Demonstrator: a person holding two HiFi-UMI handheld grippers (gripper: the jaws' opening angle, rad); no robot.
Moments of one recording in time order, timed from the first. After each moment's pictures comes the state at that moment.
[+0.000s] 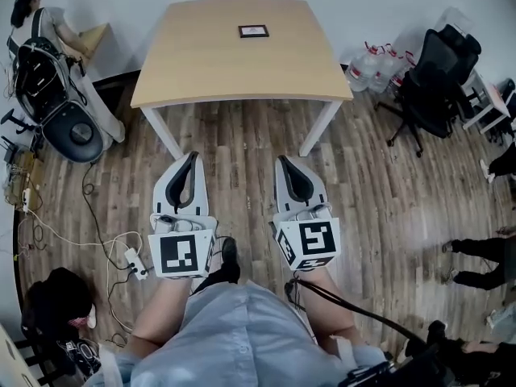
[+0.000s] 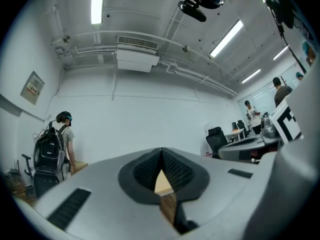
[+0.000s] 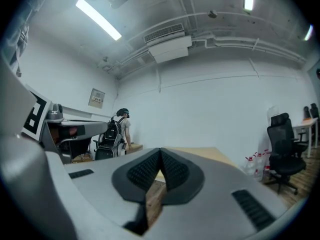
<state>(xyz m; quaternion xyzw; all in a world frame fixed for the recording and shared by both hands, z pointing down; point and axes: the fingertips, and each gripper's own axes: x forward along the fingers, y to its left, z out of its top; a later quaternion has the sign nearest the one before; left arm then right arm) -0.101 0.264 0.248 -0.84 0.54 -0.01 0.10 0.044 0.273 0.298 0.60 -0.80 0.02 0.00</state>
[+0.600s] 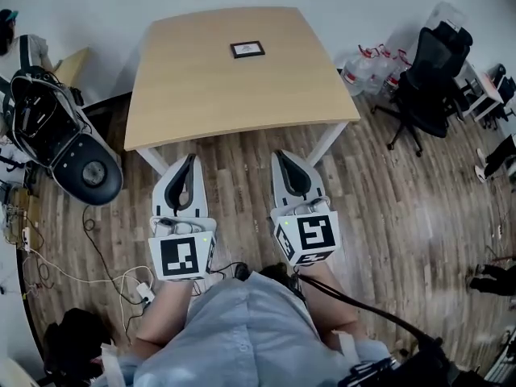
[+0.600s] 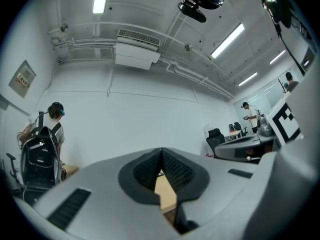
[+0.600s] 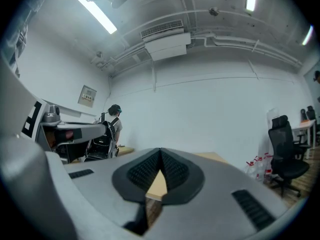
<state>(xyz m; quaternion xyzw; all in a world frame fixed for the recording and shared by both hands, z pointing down) -0.111 0.142 0.245 -0.85 0.51 0.00 0.11 0.031 0.153 0.288 0.62 -0.78 0.01 -0.01</state>
